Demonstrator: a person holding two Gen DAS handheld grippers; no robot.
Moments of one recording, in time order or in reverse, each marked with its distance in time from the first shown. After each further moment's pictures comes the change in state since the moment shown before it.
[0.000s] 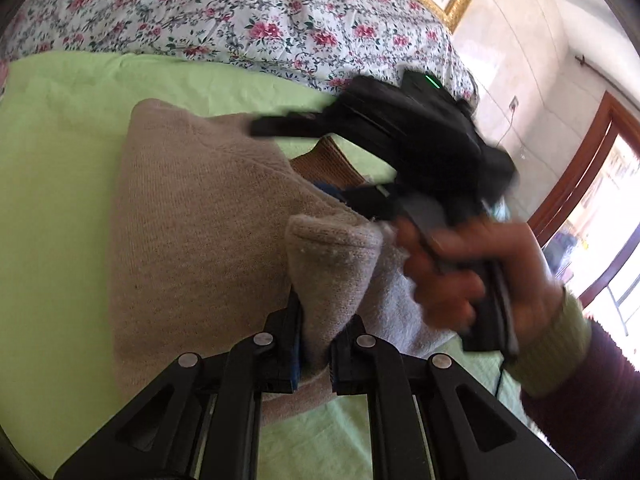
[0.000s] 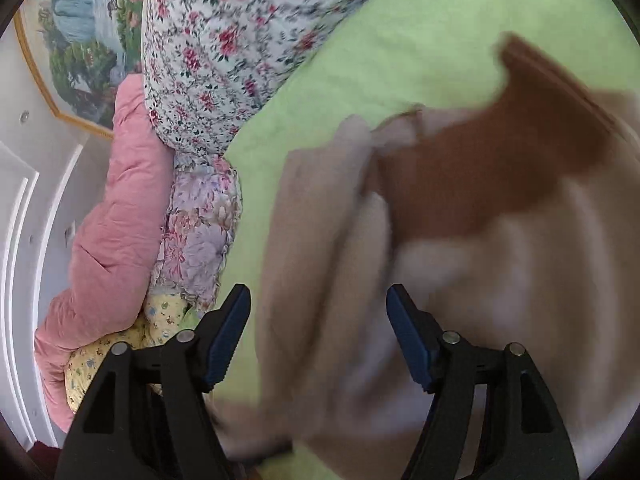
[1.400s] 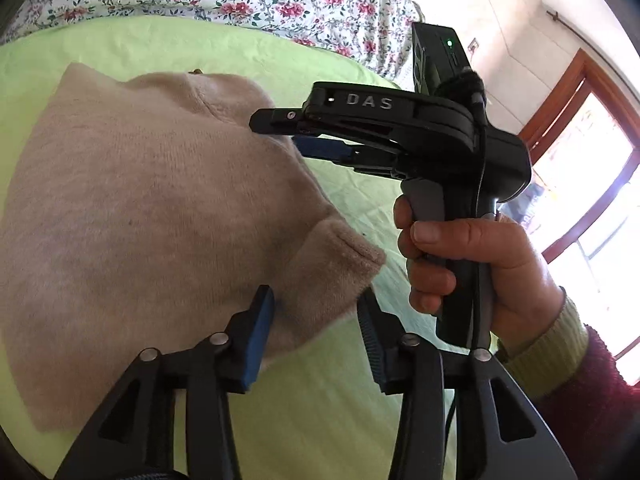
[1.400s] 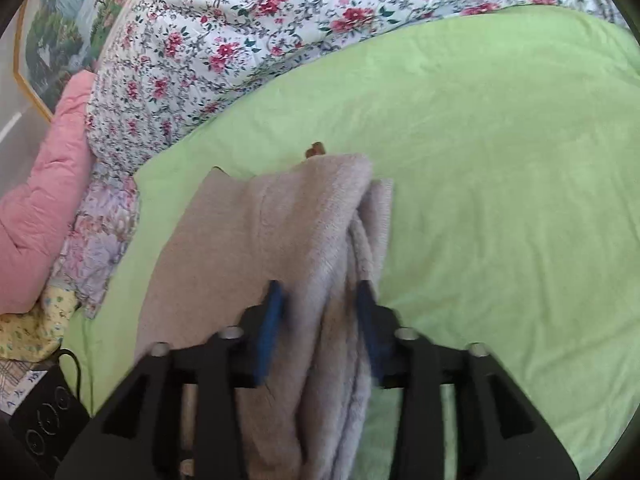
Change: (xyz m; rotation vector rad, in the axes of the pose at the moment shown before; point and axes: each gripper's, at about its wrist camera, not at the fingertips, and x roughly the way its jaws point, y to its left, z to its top) left arm 0.051 -0.099 -0.028 0.069 0.199 -0.171; right arm -0.140 -0.054 -0.032 -0.117 -0.203 -0.435
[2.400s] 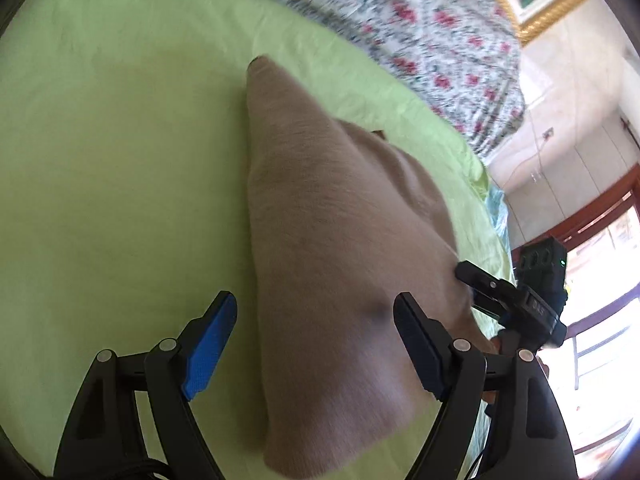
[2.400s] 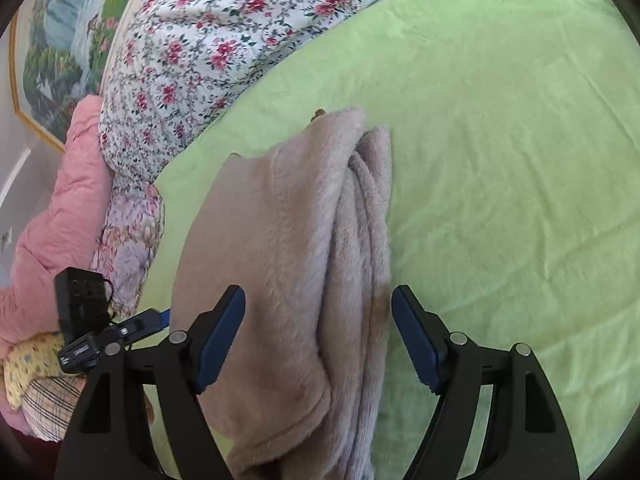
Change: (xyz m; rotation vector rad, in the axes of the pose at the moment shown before) left arm -0.045 0.168 0.058 -0.357 -0.015 0.092; right arm -0.007 -0.011 -0.028 0.137 0.038 0.100
